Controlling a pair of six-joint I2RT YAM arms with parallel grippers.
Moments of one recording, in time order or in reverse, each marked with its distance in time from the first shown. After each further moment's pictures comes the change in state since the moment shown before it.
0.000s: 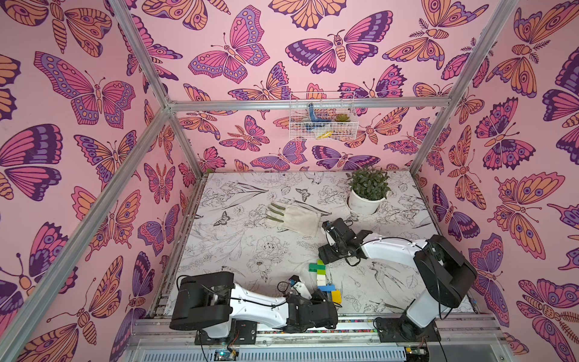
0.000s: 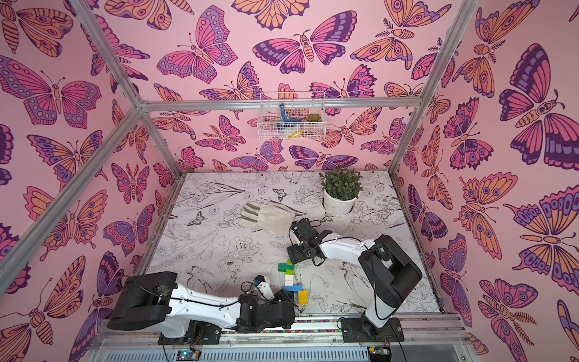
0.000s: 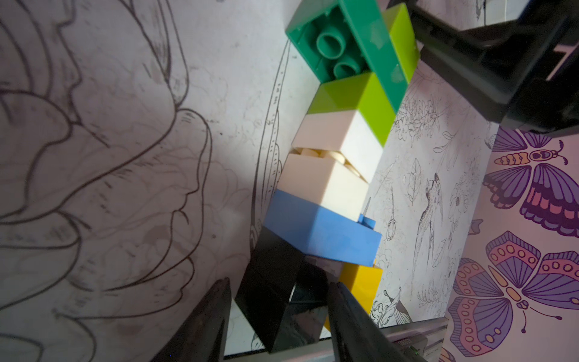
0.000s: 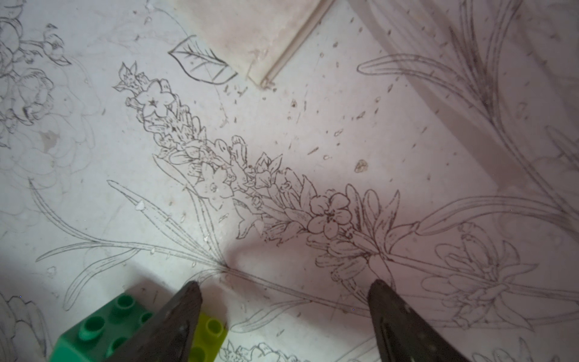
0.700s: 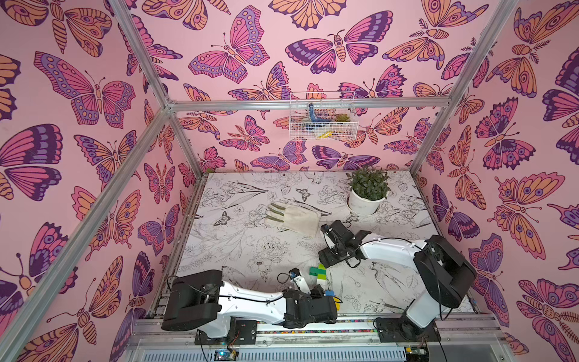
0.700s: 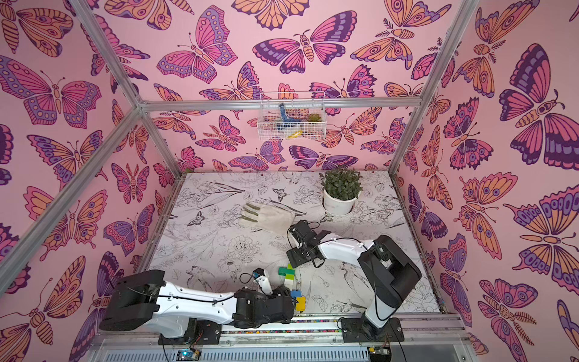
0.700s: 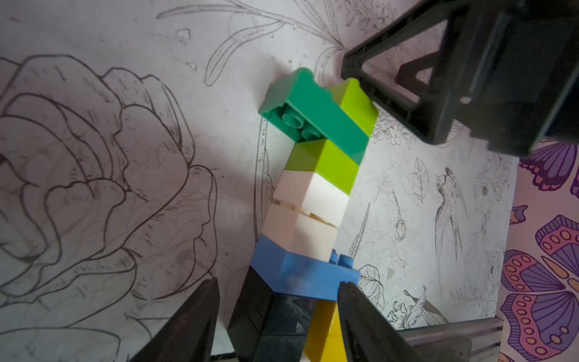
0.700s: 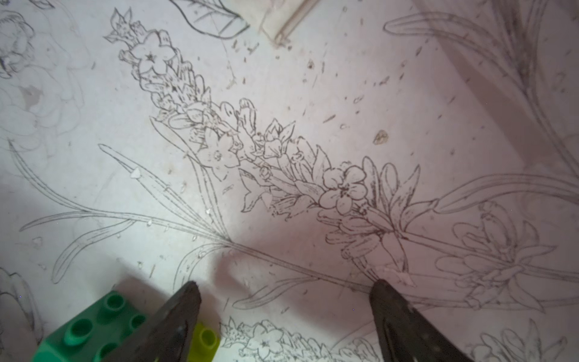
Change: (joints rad) left arm 0.027 -0.078 0.080 -0.214 -0.010 0.185; right arm 0.018 0.001 0.016 -0.071 -0.001 -0.023
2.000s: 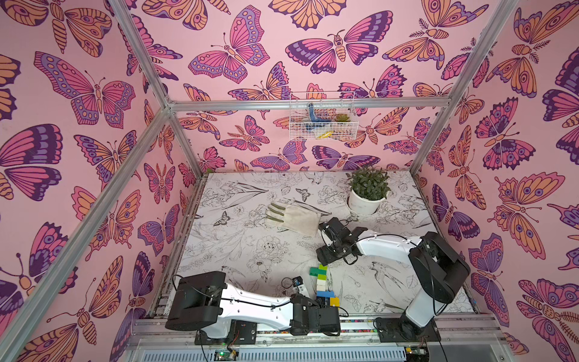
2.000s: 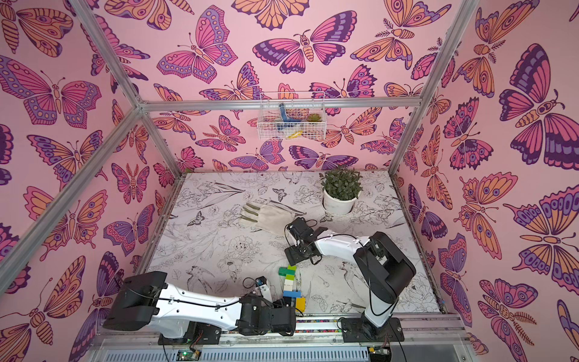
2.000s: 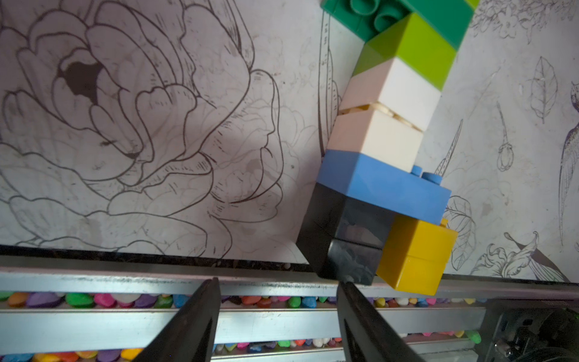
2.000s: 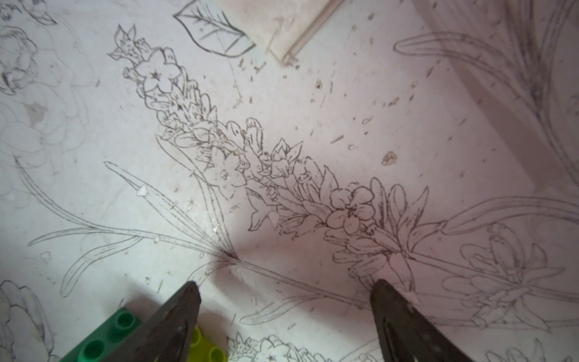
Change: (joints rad) left arm -0.086 0.053 0.101 -0.281 0.171 -0.021; right arm -0.002 0.048 0.060 -0.027 -0.011 0.000
